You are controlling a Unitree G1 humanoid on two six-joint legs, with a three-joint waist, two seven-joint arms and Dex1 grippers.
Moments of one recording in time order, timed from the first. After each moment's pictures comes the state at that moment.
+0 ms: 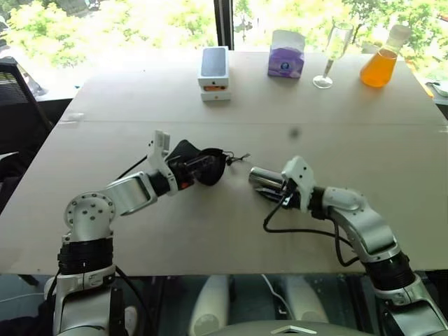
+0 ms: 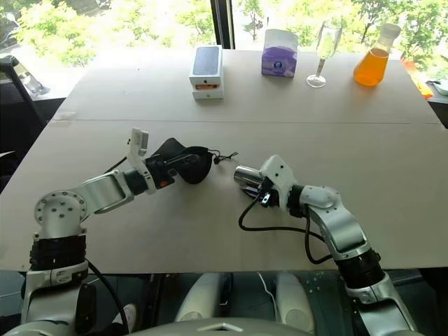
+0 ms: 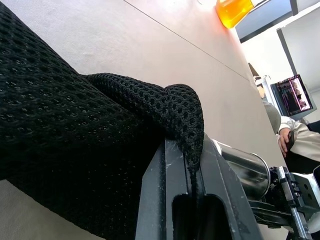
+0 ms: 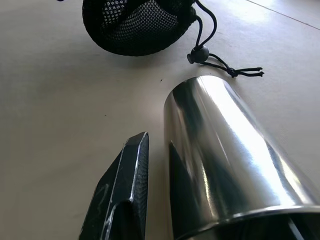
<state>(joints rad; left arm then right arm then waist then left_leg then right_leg) -0.40 0.57 0.26 -0.06 -1.33 1.12 -0.11 -0.31 -0.36 0.23 -0.24 0.21 0.52 0.75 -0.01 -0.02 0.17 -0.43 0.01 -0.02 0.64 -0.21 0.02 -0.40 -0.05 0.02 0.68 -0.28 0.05</state>
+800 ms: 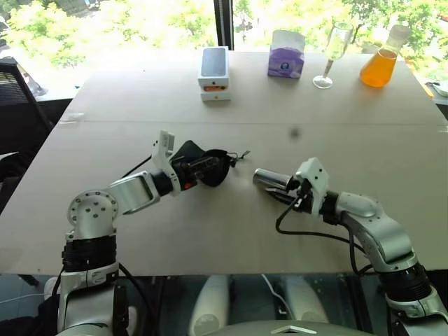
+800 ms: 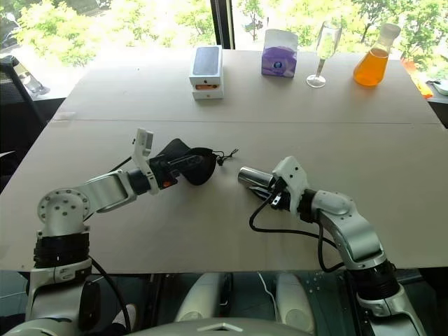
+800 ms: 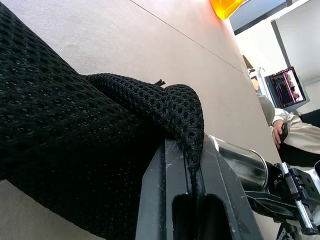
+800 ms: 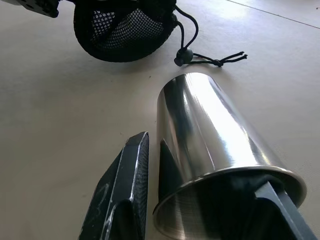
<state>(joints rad) -0.42 0.55 0.27 -0.05 -1.32 1.15 -0.13 -0.24 -0.39 0.18 -0.31 0.32 0.56 0.71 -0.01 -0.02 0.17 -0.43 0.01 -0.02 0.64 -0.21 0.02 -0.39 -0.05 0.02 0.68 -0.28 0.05</state>
